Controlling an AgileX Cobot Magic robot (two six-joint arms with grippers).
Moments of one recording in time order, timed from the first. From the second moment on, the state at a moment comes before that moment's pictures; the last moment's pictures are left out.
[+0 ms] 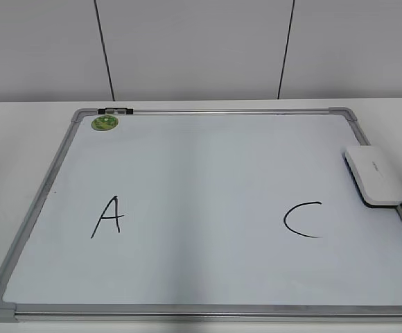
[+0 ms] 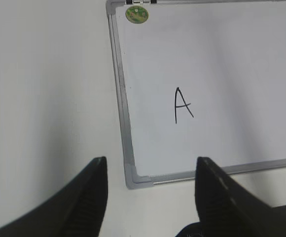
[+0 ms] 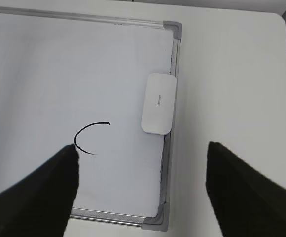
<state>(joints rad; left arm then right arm) -0.01 0.83 -1.21 -0.20 1.26 0.04 0.03 1.00 -1.40 0.05 1.25 -0.09</state>
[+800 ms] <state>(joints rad) -0.06 0.40 -0.76 -0.09 1.26 0.01 0.03 0.22 -0.71 -0.08 1.27 -0.03</state>
